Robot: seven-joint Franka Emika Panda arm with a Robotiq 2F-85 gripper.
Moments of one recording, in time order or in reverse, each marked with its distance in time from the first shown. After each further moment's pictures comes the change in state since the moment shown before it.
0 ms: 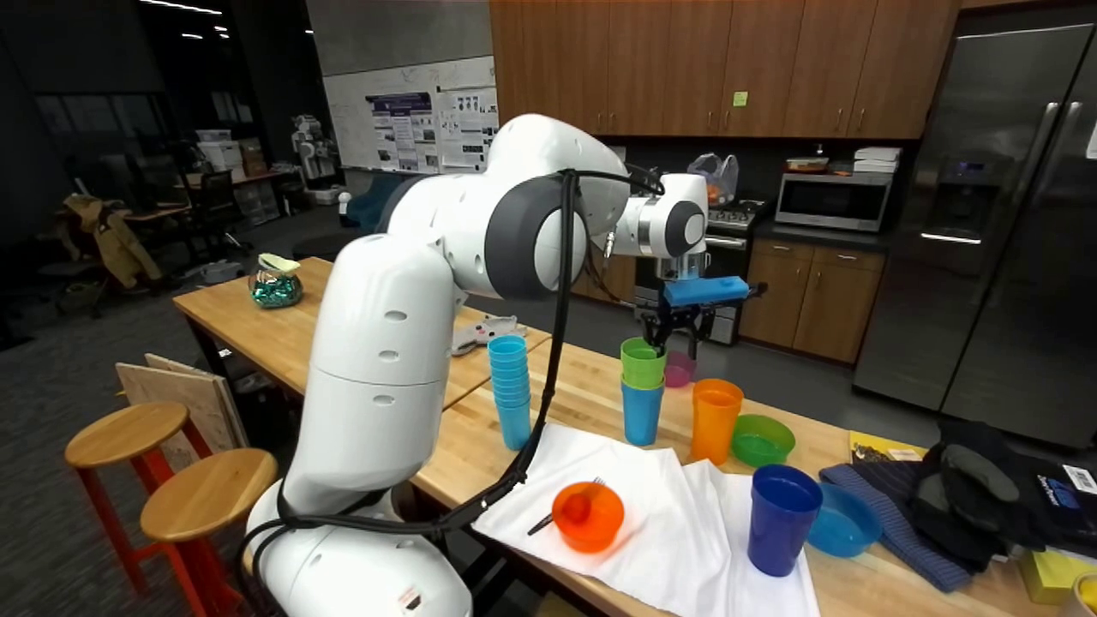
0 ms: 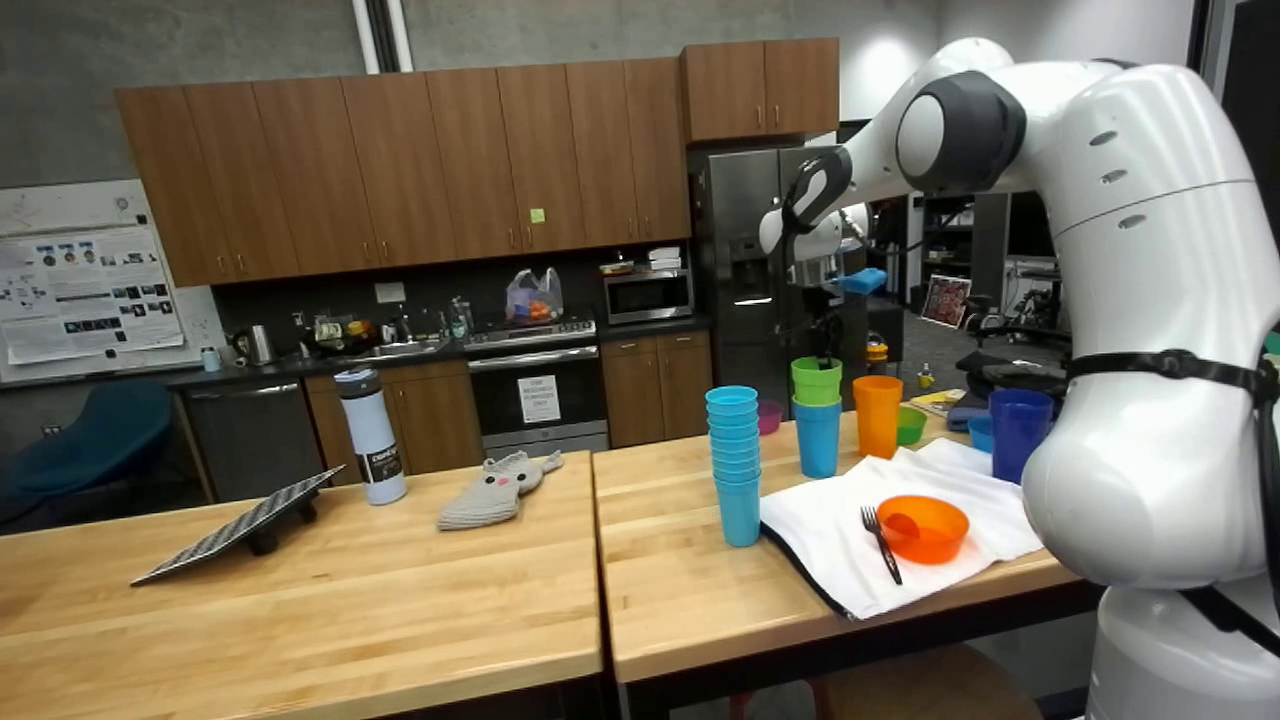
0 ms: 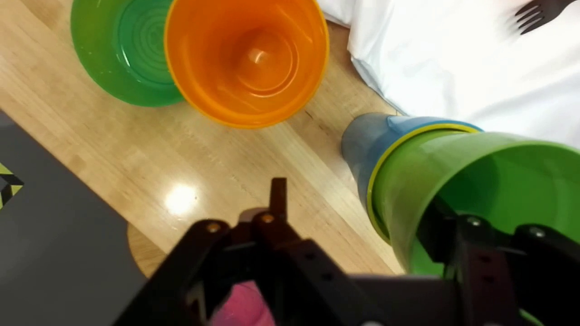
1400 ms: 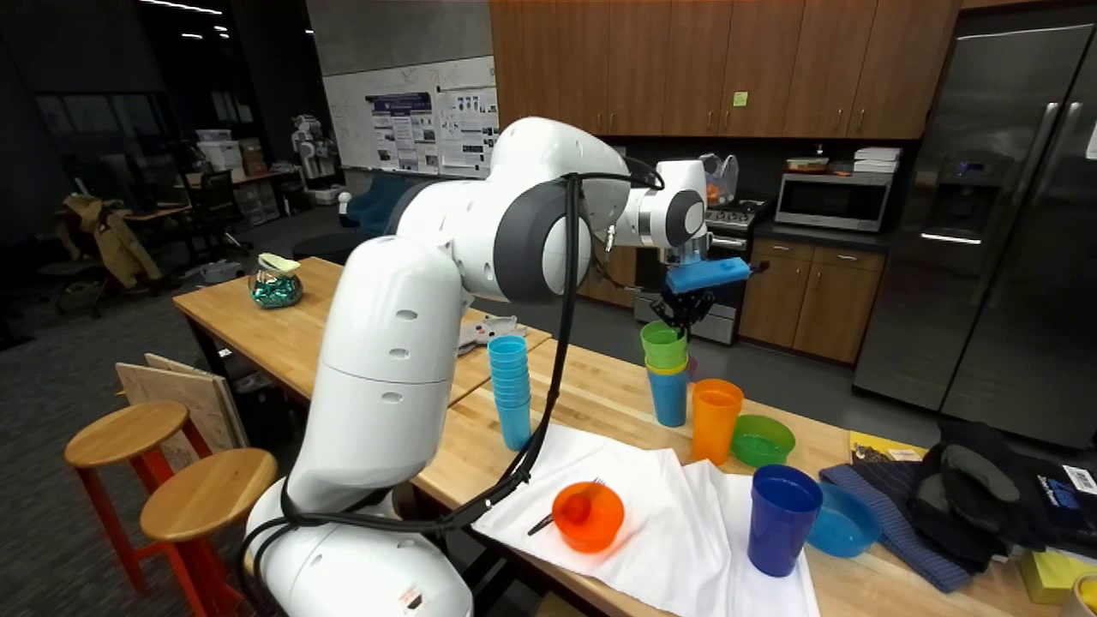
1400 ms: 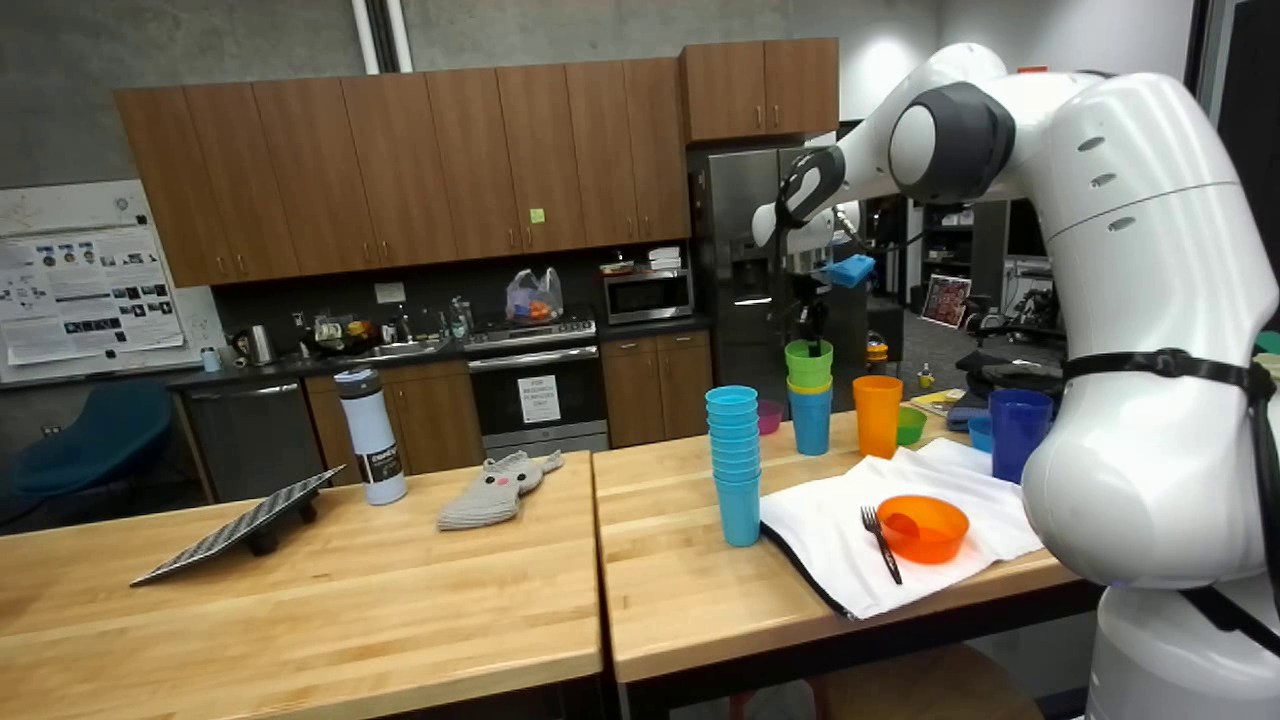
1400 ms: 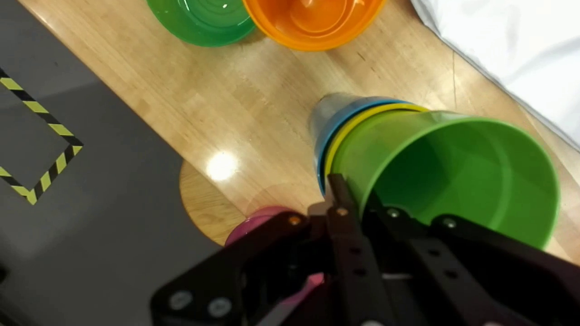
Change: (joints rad) arm 0.006 0.034 0.007 0.084 -0.007 0.087 0.039
